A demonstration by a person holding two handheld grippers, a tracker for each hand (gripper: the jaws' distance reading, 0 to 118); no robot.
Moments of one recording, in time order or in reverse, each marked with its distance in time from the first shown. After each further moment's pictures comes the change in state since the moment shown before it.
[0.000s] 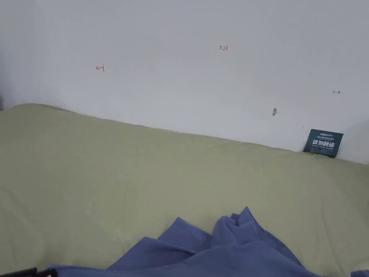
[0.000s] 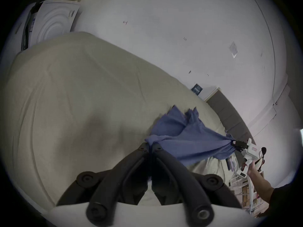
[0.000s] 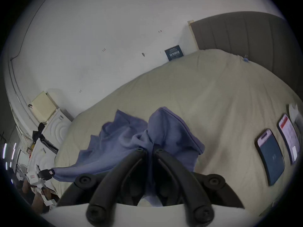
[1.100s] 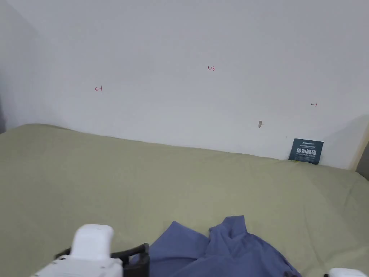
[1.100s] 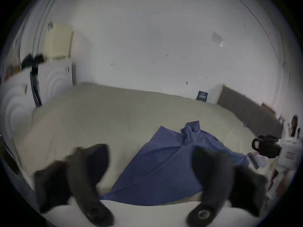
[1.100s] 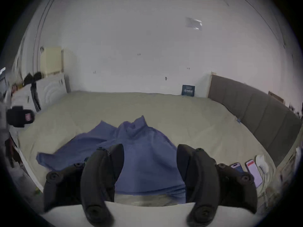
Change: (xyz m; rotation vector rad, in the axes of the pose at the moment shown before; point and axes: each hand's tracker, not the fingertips) left arm 0.208 -0.043 0.006 0.307 0.290 -0.368; right arm -0.167 -0.088 0.070 0.223 -0.145 0.546
